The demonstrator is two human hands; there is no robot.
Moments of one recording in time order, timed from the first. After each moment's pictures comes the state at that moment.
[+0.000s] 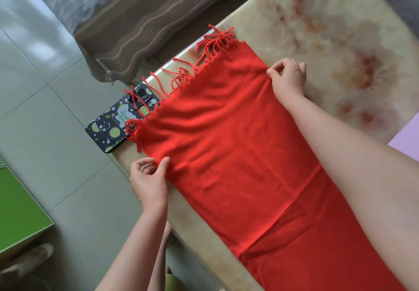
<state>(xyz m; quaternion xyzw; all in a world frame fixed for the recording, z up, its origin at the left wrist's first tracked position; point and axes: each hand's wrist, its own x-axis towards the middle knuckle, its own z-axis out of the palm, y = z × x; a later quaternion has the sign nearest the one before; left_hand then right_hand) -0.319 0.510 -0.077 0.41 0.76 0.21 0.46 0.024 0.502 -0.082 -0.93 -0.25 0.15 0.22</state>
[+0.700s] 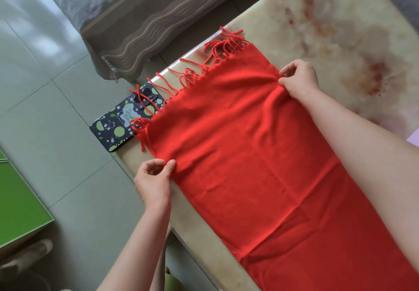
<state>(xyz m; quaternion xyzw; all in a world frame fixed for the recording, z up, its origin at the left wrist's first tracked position) -0.316 0.509 -0.076 0.39 0.74 0.23 0.49 0.045 0.506 -0.078 -0.93 -0.22 0.23 0.19</state>
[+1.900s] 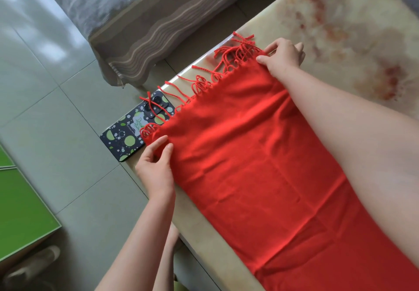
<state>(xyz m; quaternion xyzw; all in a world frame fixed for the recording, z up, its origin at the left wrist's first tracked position) -0.305 0.553 -0.073 0.41 0.67 0.32 0.53 0.024 0.593 -0.075 -0.94 -0.24 0.19 0.17</state>
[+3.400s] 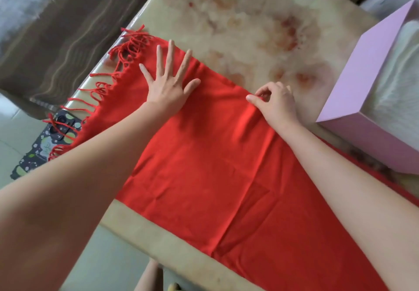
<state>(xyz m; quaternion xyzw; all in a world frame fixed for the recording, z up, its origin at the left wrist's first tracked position) -0.080 0.563 -0.094 0.96 0.23 -0.08 0.14 0.034 0.334 -0.083 -0.95 -0.19 0.14 0.23</state>
